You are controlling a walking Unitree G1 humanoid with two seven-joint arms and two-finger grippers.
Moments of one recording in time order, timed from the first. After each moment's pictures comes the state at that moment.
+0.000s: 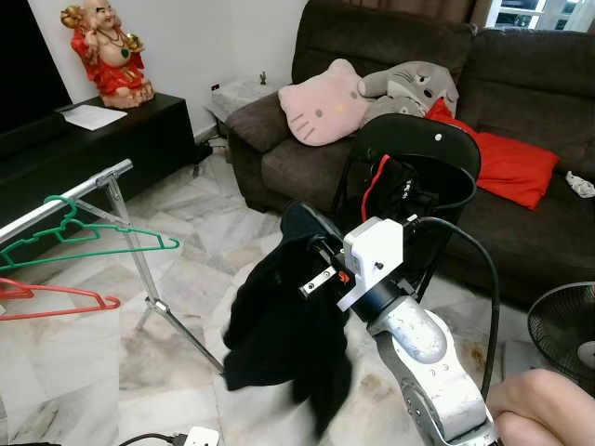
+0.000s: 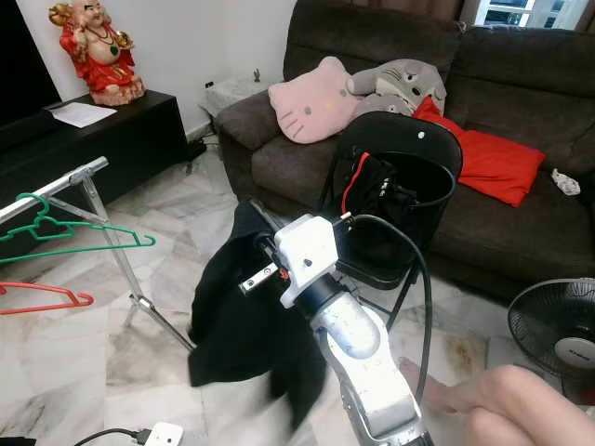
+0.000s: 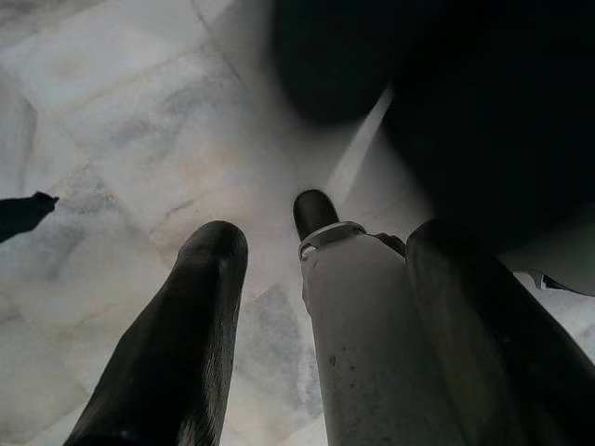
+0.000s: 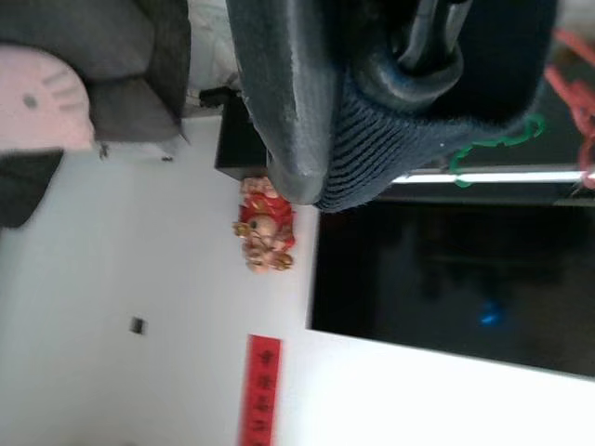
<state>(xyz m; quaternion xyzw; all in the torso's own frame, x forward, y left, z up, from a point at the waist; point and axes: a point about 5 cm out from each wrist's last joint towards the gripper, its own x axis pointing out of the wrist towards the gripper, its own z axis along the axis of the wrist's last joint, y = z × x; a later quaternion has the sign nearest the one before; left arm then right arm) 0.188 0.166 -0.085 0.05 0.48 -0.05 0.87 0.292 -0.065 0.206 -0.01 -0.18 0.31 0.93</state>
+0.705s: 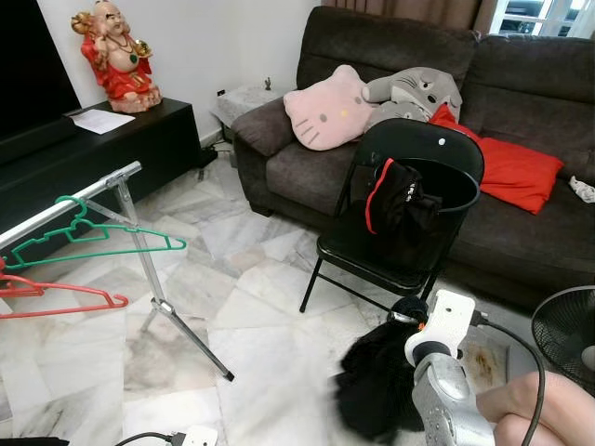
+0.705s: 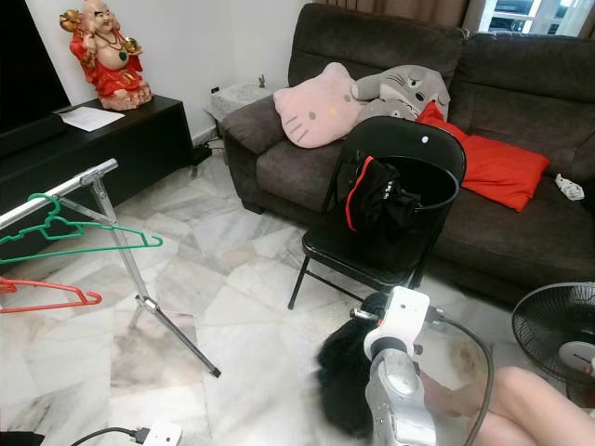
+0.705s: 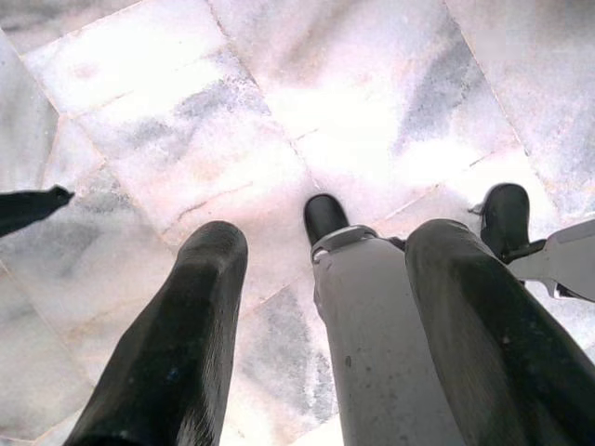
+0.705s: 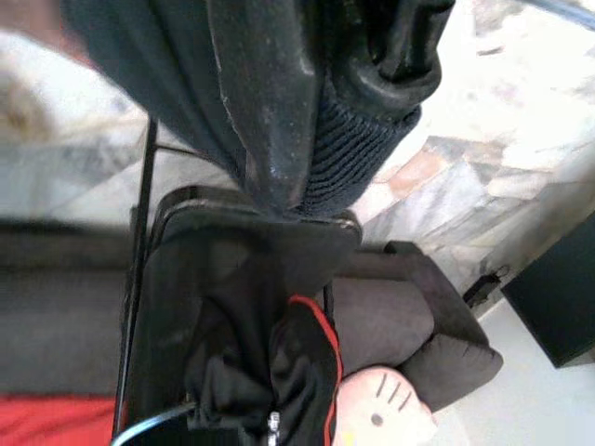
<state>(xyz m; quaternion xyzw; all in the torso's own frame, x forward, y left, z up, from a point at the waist) 0.192 0.167 -0.083 0.05 0.47 -0.05 0.88 0.309 -0.170 0.072 0.08 0.09 -0.09 0.99</state>
